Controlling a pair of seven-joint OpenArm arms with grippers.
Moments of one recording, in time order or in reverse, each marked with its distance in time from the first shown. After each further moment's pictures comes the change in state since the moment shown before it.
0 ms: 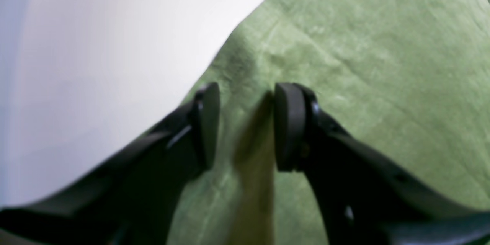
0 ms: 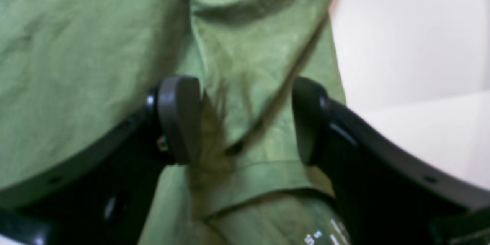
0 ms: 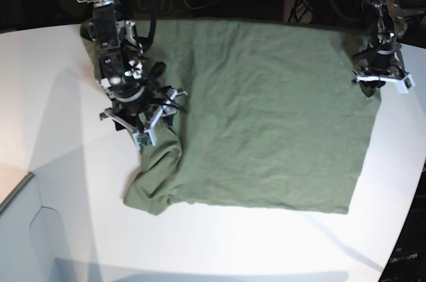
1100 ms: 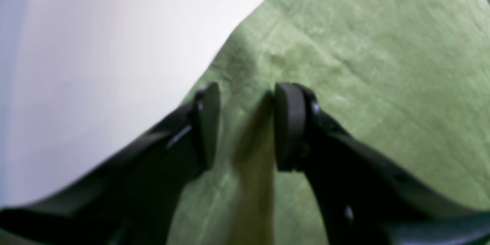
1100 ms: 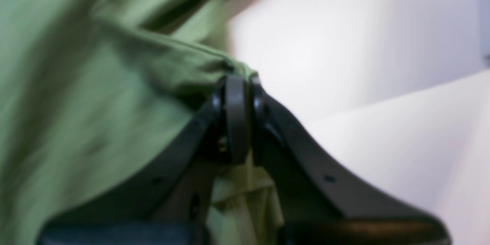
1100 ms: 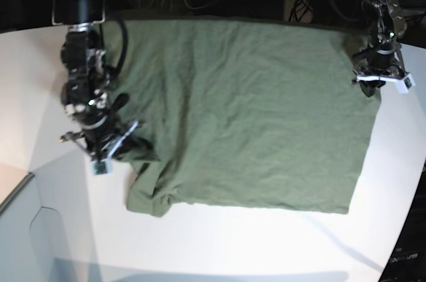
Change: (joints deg) left arm 0.0 0.0 0.0 -0.2 0.0 0.0 -0.4; right arm 7.5 5.7 8.1 -2.8 0.3 -0.2 -0.2
